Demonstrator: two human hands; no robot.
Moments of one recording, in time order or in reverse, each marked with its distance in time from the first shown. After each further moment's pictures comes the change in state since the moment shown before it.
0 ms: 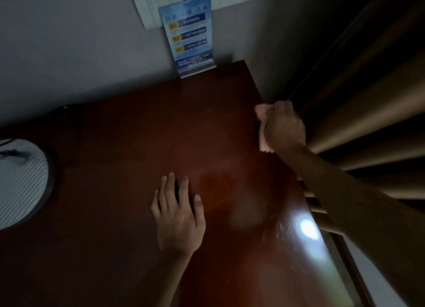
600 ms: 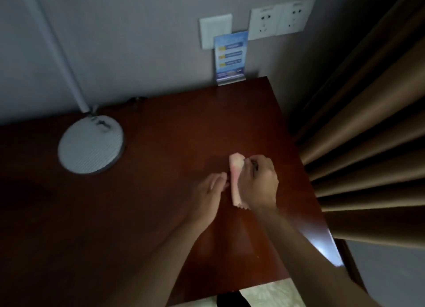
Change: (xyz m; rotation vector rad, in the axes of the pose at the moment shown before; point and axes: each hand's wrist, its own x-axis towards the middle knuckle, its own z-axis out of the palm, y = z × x) left_hand -0.037 0.015 -0.107 -0.994 -0.411 -0.343; right_hand -0.189 -0.114 -0.087 0.708 -0.056 0.295
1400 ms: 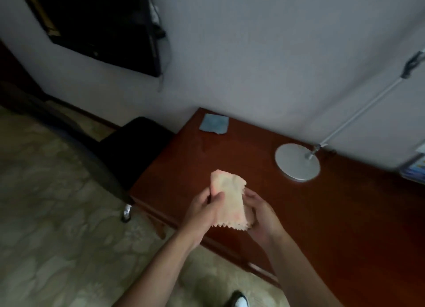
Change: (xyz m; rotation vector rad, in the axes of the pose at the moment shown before) left_hand -0.348 -0.144 -0.433 -0.519 0.508 -0.006; right_hand -0.412 -0.293 0.188 0.790 -1.172 0.358
